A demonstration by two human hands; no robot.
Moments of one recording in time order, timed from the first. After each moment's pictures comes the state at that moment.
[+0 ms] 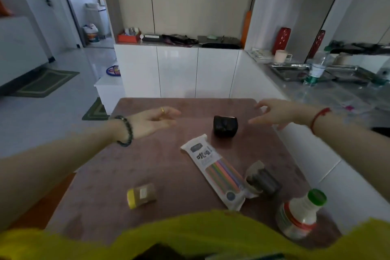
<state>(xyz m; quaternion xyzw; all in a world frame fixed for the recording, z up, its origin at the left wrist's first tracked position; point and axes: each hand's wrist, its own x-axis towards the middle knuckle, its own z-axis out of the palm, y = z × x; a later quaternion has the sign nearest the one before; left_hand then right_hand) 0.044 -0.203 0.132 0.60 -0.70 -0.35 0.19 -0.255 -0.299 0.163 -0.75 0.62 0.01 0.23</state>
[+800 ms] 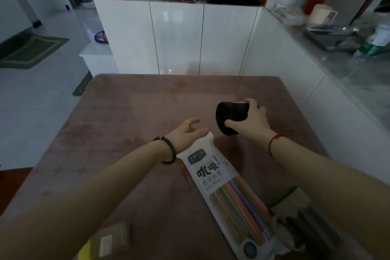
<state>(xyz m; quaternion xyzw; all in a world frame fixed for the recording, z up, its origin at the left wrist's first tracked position) -0.010 -0.379 -0.026 0.66 -0.48 -0.52 0.25 -0.182 -0.462 -0.039 -0.67 0.66 -0.19 0.29</state>
